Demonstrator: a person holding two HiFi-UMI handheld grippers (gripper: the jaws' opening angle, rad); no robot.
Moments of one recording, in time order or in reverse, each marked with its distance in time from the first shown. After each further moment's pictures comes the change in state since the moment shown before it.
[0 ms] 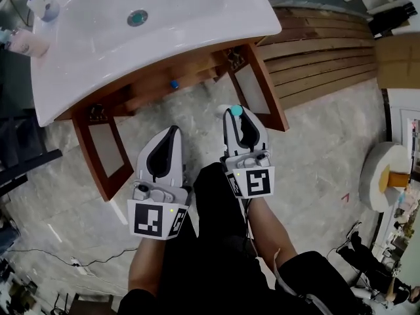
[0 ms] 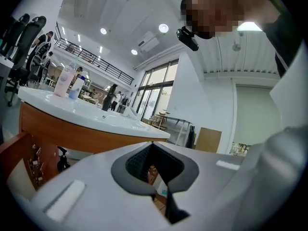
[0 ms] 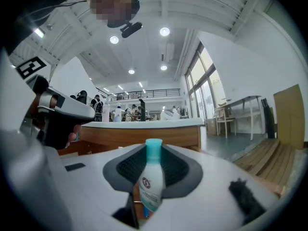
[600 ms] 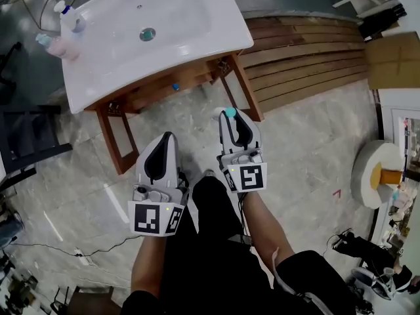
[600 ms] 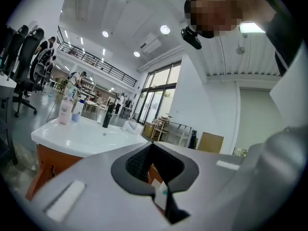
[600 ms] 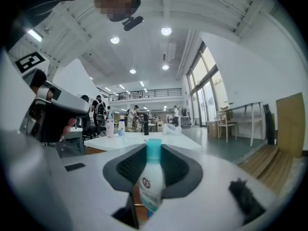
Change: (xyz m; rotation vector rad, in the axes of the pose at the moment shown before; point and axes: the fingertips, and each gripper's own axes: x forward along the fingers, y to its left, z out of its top) left arm -0.058 -0.043 0.122 -0.021 -0.001 0.056; right arm -0.036 0.019 0.120 -0.005 0.021 0.023
